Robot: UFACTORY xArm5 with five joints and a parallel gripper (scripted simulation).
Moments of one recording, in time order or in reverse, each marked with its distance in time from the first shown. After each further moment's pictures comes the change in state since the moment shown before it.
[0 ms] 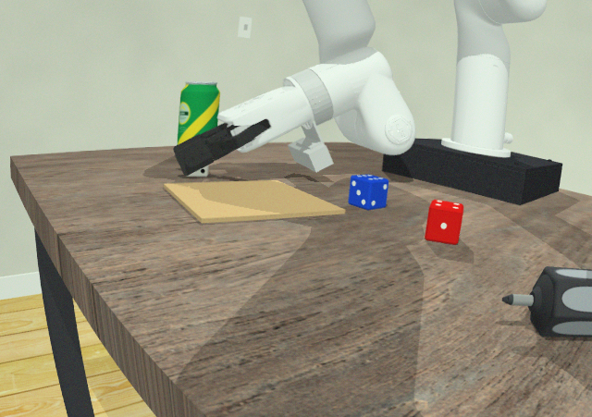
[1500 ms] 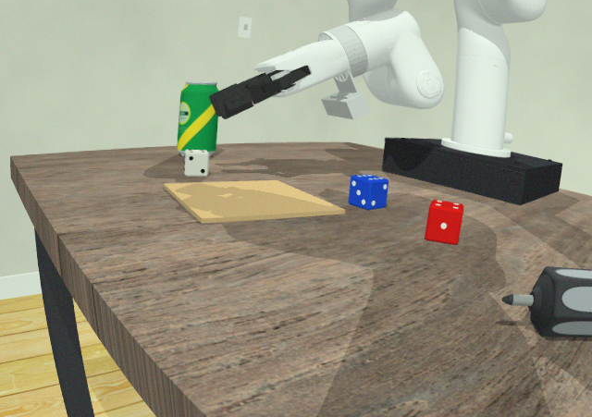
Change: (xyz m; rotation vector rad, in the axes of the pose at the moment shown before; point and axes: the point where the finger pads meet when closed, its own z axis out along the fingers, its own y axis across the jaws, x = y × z) arm -0.040 0.000 -0.071 0.002 -0.003 0.000
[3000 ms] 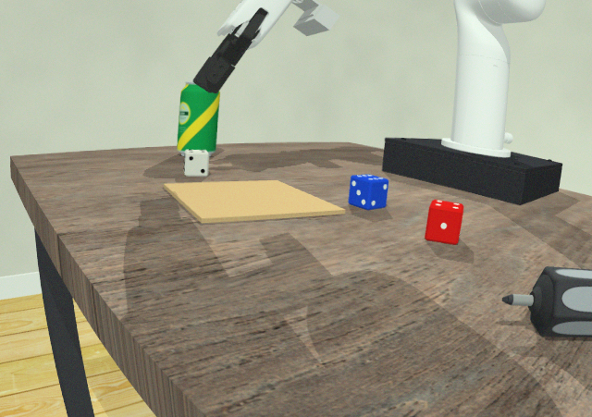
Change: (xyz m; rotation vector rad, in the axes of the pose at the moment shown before) arm -0.041 0.000 0.007 0.007 0.554 -0.005
